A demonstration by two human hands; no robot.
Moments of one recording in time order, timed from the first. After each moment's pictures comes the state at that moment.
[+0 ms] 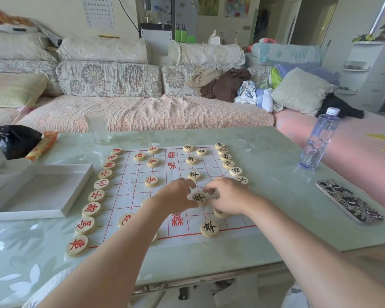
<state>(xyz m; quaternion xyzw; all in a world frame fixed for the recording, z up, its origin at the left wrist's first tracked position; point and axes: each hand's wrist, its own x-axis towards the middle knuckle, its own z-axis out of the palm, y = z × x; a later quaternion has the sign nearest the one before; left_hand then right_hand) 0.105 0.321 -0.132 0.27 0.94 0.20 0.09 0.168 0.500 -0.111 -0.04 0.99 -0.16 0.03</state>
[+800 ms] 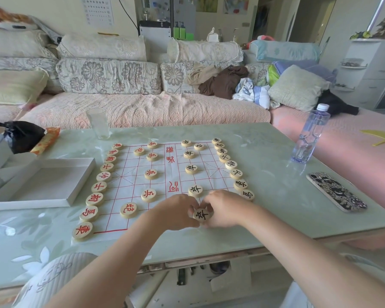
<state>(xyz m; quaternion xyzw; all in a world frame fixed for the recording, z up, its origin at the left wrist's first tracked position) 0.172 0.310 -0.141 0.30 0.92 0.19 0.15 0.214 0.484 -0.124 -0.09 0.99 -0.10 0.10</state>
